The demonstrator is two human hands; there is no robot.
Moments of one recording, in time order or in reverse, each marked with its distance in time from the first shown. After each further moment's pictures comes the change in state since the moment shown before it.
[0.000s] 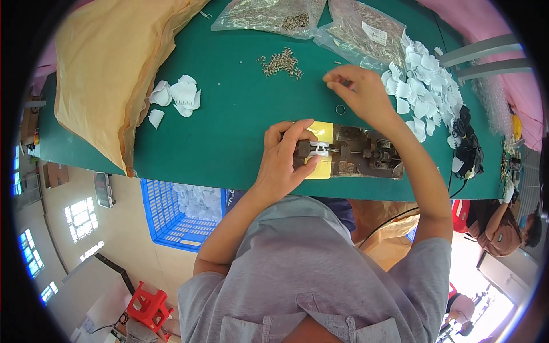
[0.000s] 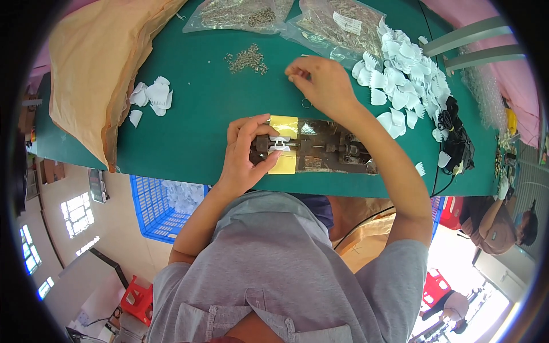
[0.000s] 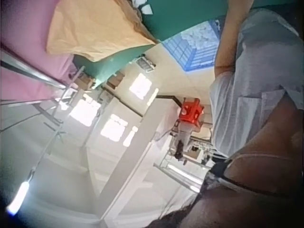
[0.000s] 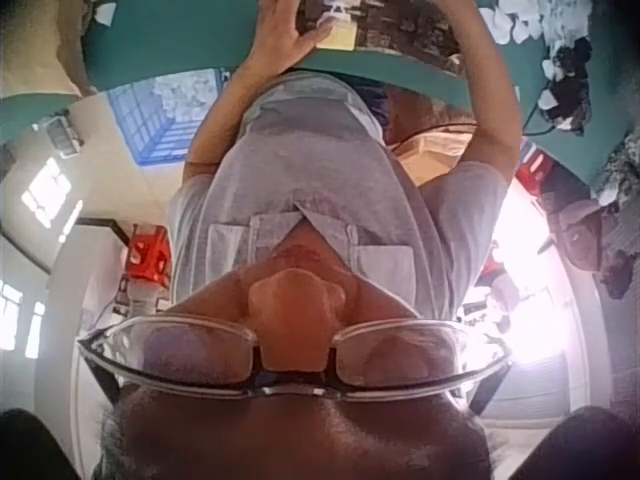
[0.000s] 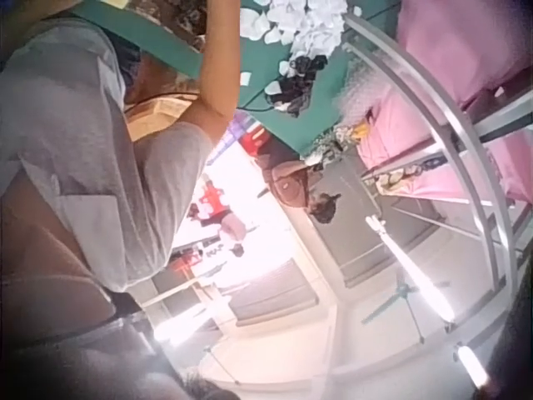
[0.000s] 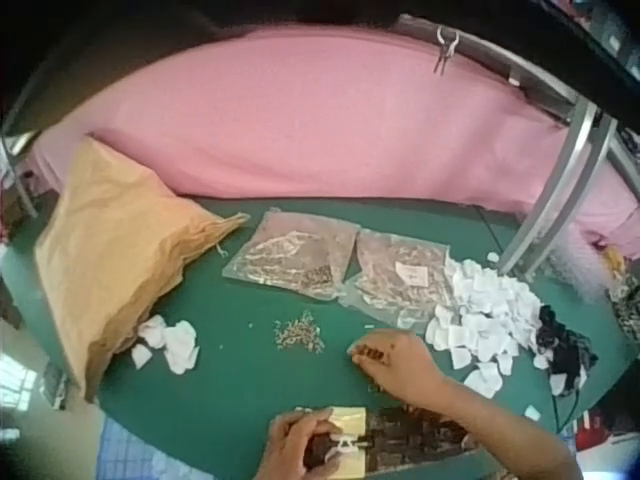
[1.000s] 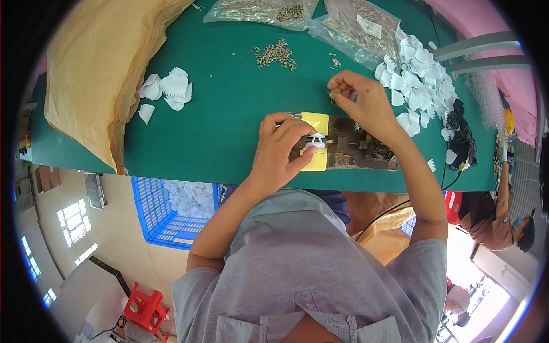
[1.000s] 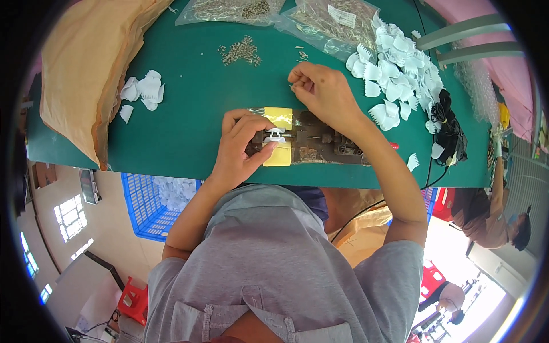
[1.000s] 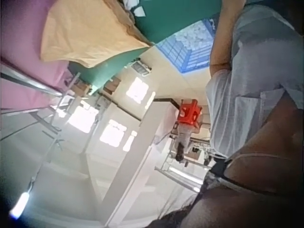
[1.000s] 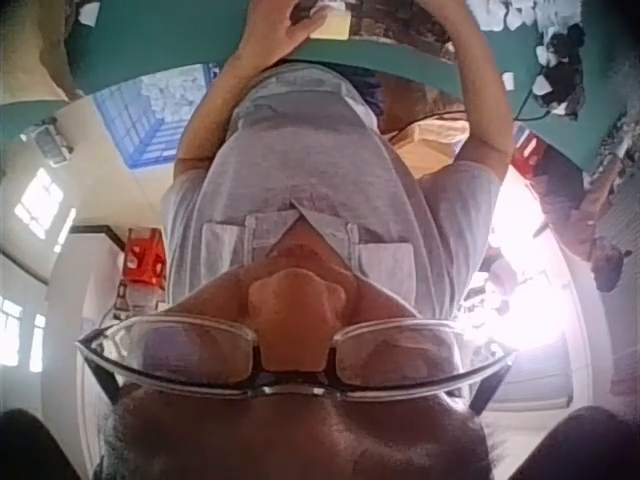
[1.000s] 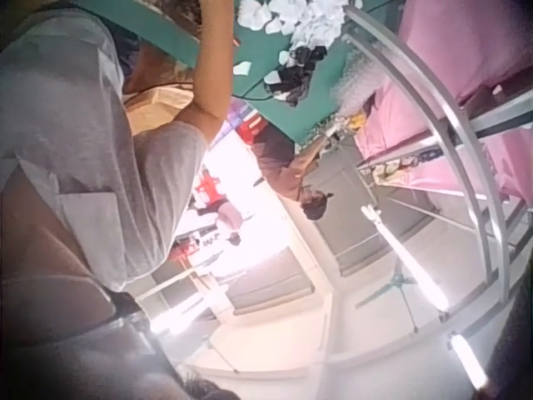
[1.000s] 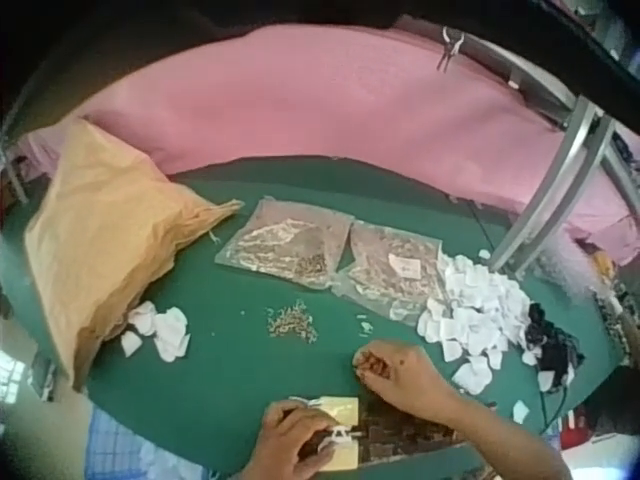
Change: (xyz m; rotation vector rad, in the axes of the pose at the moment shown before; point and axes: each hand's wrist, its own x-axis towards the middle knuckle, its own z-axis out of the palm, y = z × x) left_hand 0.005 -0.001 -0.006 0.069 0.011 0.091; right_hand -0.030 -0.019 -0.007 0.093 -0.066 0.064
